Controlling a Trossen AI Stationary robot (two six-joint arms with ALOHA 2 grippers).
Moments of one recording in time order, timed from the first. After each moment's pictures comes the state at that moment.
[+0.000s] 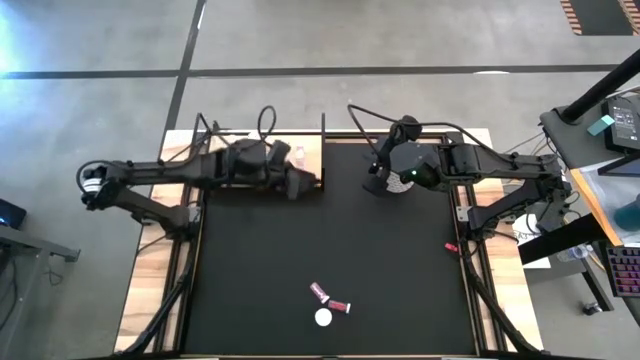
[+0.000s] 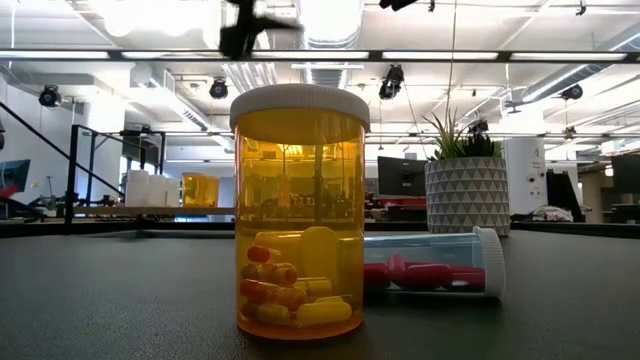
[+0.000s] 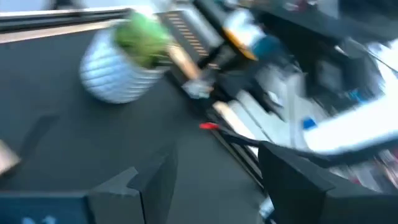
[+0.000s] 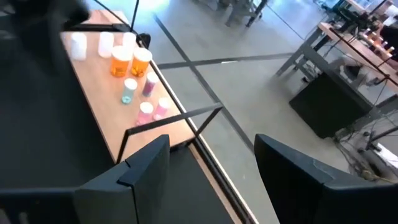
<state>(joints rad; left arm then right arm) 0.14 1.24 1.14 -0.19 0.02 -0.82 0.02 1.39 1.56 -0.80 0.70 -0.01</state>
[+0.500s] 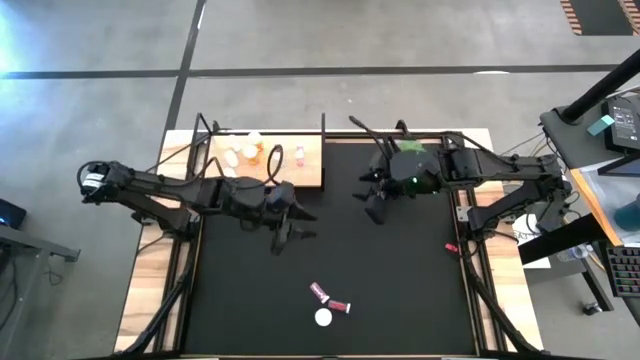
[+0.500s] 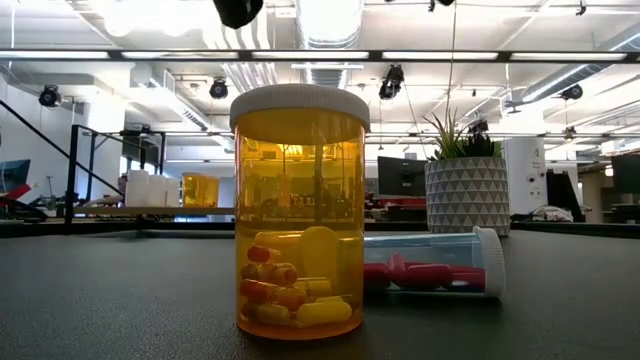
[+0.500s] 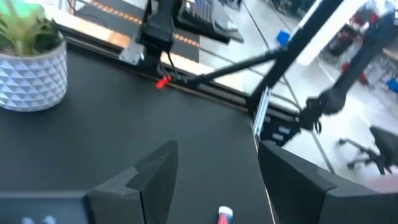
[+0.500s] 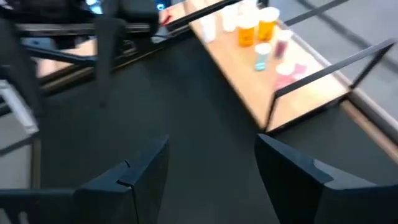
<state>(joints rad) -0.14 1.24 1.09 -0.15 0.02 -0.44 0.06 1.39 1.56 -0.83 0.21 0.41</state>
